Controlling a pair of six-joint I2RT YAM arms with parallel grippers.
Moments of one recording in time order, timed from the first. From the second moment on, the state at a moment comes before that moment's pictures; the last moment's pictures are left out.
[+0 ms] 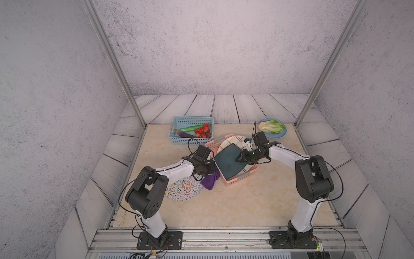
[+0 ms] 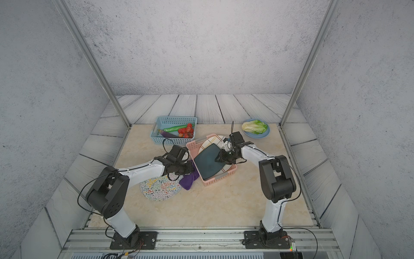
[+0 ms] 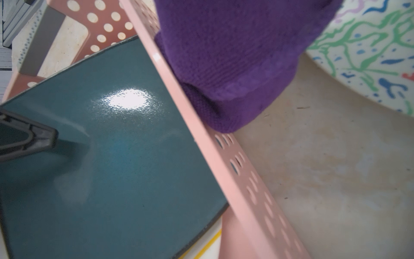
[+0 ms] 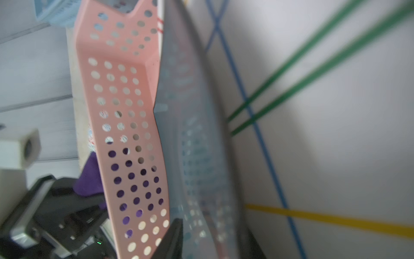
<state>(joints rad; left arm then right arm) -0.59 1.70 1.01 -0.27 0.23 -0.56 0.33 1.86 1.27 -0.52 -0.58 0.35</state>
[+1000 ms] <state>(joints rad) -0.78 1.34 1.02 -0.32 0.08 -0.44 0.53 1.25 0.94 -0.22 -0.45 0.89</state>
